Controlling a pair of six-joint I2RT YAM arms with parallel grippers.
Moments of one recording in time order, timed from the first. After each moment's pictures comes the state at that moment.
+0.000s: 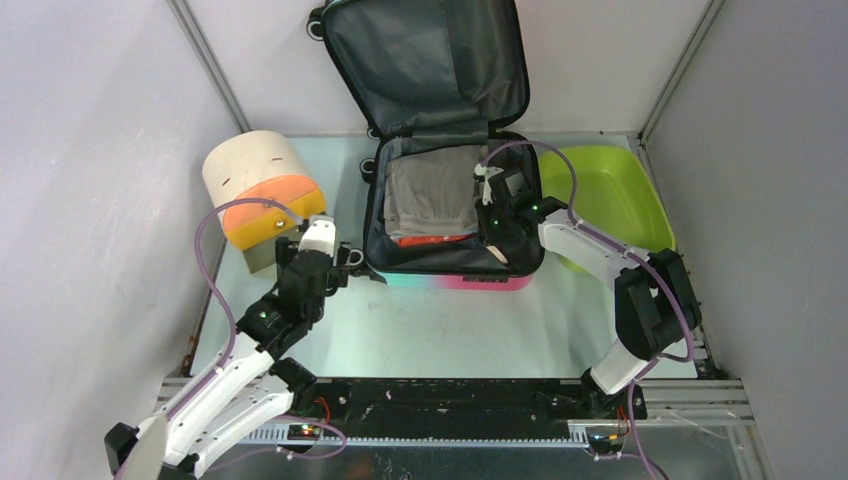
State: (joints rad) left arm -0.60 0.67 0.58 -0.39 -0.68 -0.05; right arm 0.53 1.64 1.18 -0.42 -0.09 0.23
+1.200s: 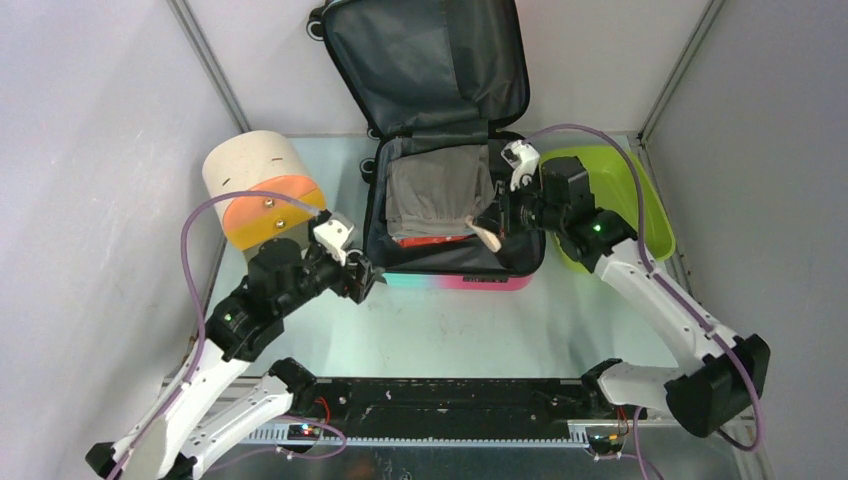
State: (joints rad) left arm -0.61 0.65 0.85 -0.54 0.01 0.04; right arm 0.48 1.25 1.15 -0.40 -0.38 0.28
